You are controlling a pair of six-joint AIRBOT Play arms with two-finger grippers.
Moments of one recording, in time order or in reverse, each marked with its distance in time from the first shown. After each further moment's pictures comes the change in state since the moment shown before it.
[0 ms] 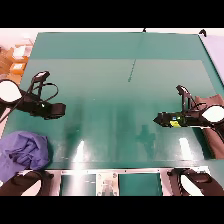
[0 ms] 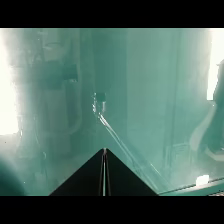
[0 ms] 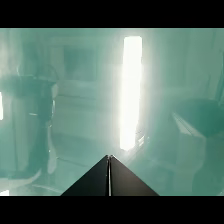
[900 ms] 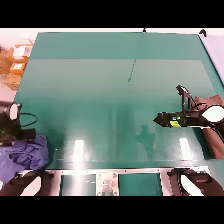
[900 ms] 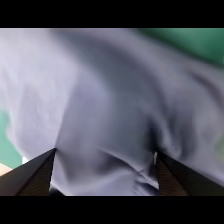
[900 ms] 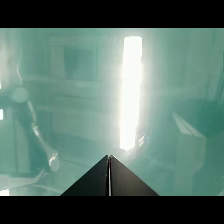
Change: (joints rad) left arm 0.286 -0.007 -0.302 0.579 -0.153 -0.167; right arm 0.000 0.000 0.000 0.000 0.000 0.000
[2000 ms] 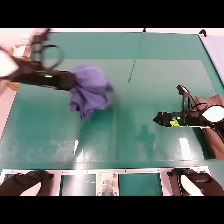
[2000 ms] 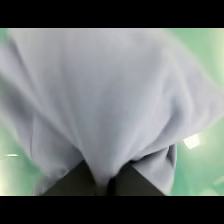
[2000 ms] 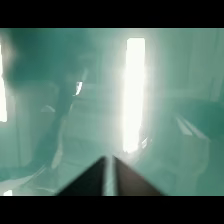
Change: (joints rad) left arm -0.470 -0.172 0.652 -0.692 0.343 0.247; right arm 0.000 0.000 0.000 0.013 -0.012 0.000
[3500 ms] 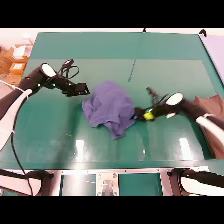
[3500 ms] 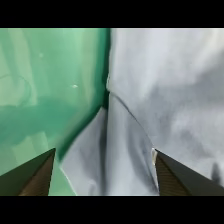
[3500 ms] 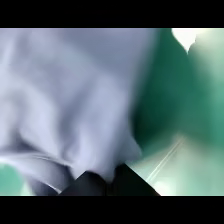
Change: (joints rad) left arm 0.202 -0.487 0.026 -0.179 0.127 0.258; right arm 0.080 -0.528 0.239 0.201 -0.072 -0.100
